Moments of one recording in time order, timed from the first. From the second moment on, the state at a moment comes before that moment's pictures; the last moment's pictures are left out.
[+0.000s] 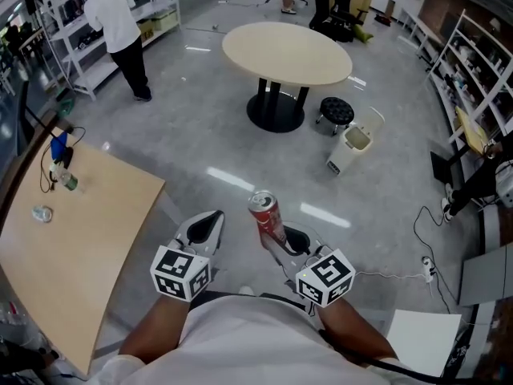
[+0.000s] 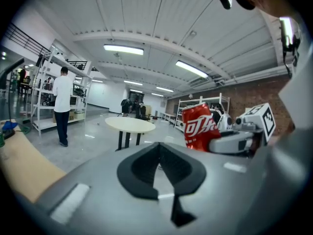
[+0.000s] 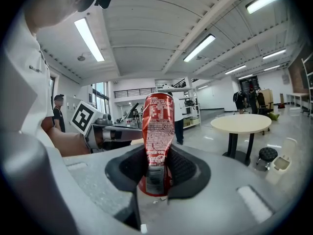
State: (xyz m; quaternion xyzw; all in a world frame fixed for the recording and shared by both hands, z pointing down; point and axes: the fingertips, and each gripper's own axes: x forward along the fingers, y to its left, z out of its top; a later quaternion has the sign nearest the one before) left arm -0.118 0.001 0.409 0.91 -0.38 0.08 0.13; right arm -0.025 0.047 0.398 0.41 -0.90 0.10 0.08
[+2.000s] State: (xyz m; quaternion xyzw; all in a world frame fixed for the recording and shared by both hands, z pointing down) left arm 0.101 -0.200 0.407 0.97 -0.13 0.12 0.15; right arm 0.165 -0.093 0.405 0.64 -0.74 0.17 0.08
